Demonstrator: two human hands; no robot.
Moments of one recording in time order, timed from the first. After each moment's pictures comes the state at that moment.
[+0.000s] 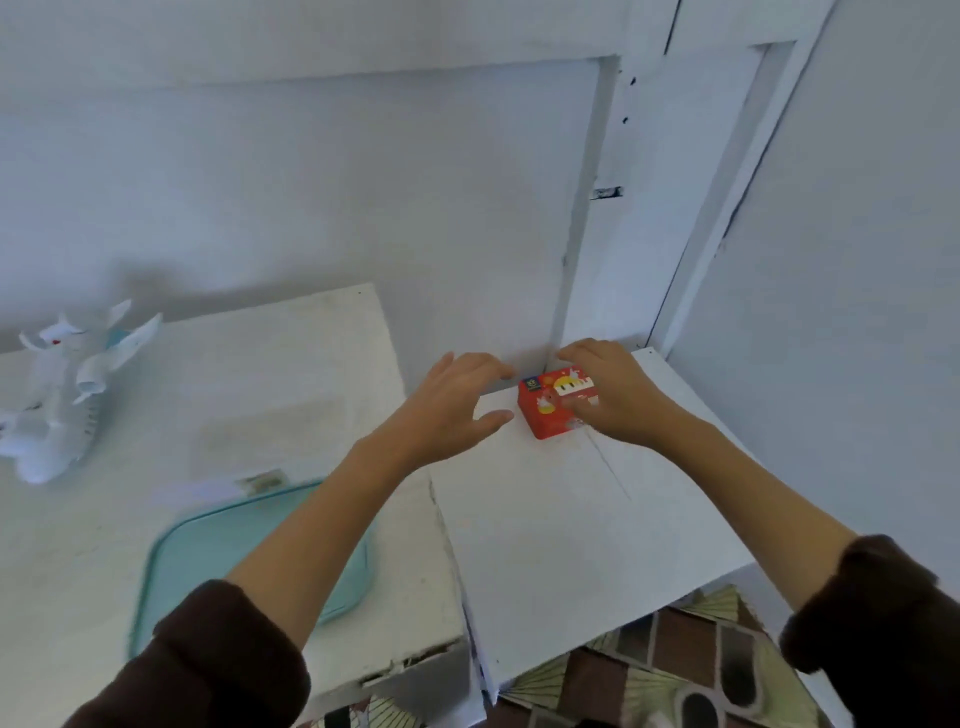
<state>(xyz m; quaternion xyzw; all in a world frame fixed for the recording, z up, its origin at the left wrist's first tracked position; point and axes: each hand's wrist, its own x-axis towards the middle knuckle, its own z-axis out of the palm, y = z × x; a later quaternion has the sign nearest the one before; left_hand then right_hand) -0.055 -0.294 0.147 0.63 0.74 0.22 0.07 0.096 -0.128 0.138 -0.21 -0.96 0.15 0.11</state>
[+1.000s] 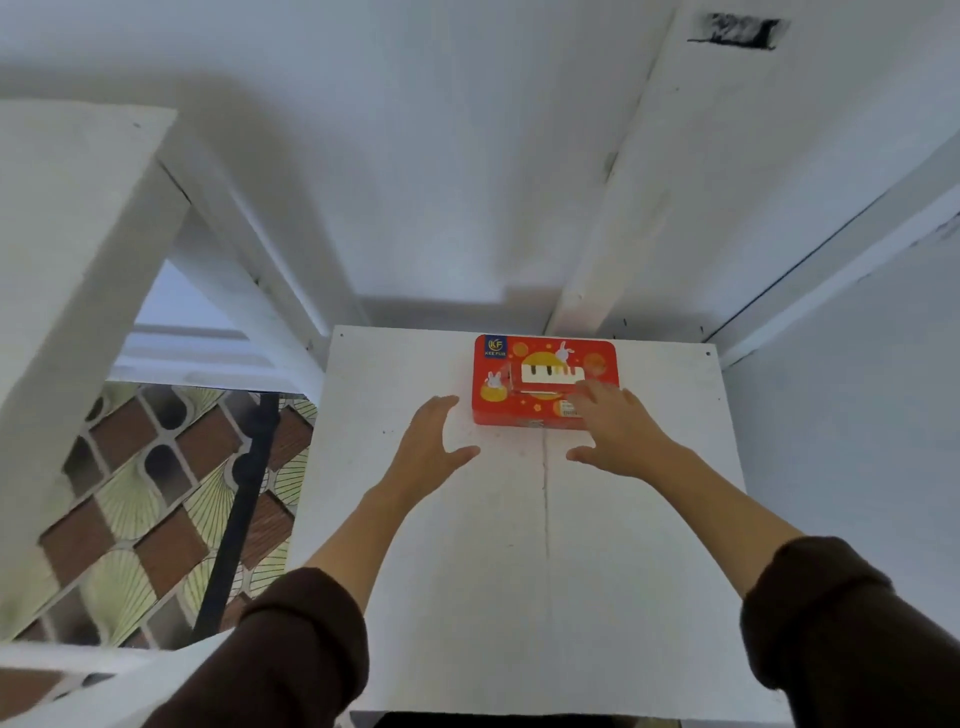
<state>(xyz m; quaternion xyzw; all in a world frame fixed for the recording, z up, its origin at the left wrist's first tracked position) -0.038 -0.058 -0.136 0.16 0.88 0.33 0.30 0.047 0.163 -0.081 -0.08 -0.97 0.04 -0.23</state>
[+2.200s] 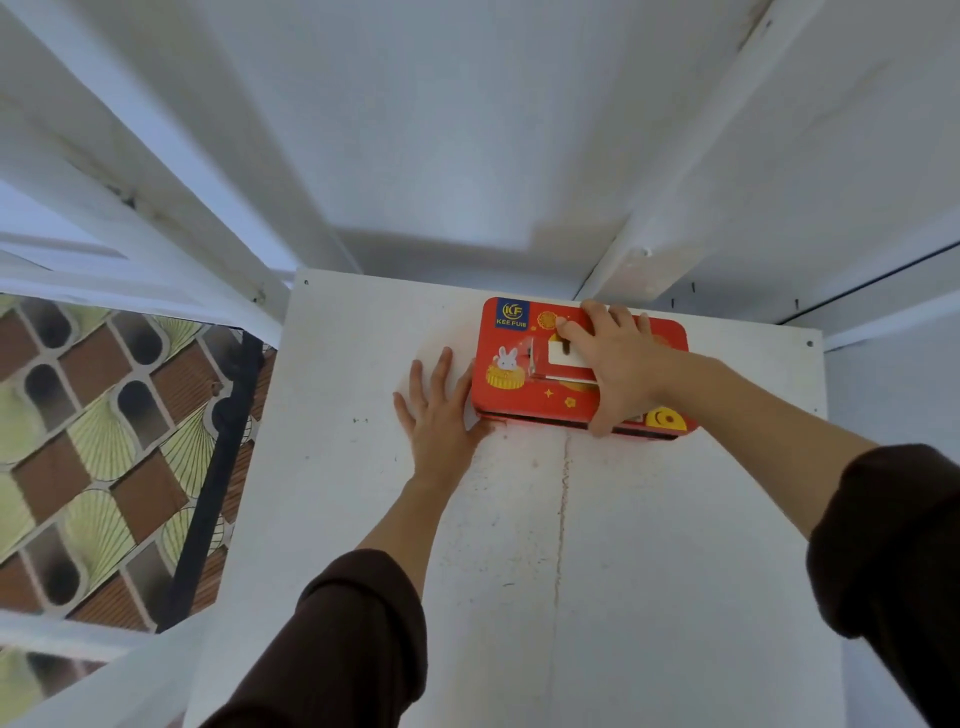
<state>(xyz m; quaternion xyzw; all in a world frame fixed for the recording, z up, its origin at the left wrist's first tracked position) -0.064 0.000 -0.287 0.14 0.95 0.23 0.13 -0.067 0.215 -0.167 0.01 -0.93 0.06 -0.35</state>
